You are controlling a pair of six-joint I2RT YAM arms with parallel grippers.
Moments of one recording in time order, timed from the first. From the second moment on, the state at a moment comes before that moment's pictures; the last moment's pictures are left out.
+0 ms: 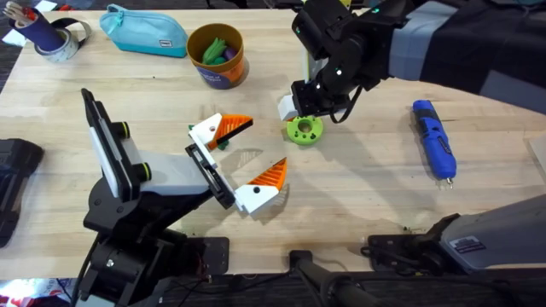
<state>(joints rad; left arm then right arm) -0.29 0.00 0.01 -0.05 0.67 -0.08 0.62 1.69 1.25 -0.84 -0.06 0.40</state>
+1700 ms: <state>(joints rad) -0.29 0.00 0.01 -0.05 0.66 -0.08 0.71 1.59 1.10 -0.84 0.06 0.34</state>
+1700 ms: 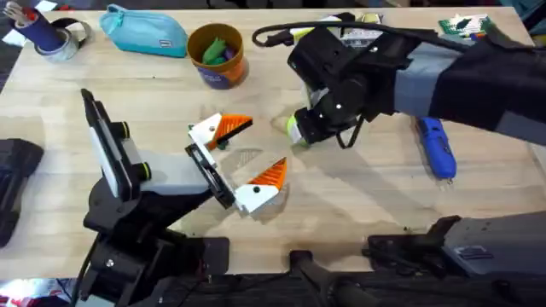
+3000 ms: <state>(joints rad) -0.29 0.00 0.01 -0.05 0.66 -0.08 0.71 1.67 1.10 -0.83 0.08 0.31</state>
